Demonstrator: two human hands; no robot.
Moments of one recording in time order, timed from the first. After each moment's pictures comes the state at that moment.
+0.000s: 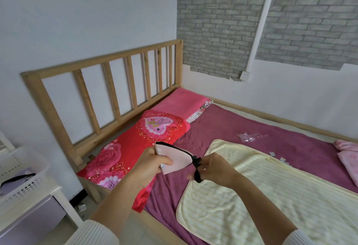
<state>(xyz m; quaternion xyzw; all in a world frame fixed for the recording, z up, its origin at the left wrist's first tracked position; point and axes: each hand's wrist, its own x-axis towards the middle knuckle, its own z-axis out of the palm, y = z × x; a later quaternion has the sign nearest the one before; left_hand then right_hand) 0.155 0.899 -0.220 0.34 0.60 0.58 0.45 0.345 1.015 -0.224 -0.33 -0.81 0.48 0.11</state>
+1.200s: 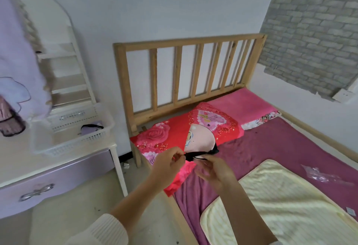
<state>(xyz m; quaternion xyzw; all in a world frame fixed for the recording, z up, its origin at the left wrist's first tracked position) 0.120 0.854 -0.278 0.33 0.81 0.47 0.07 0.205 1.001 -0.273 -0.34 -0.42 0.83 0.09</state>
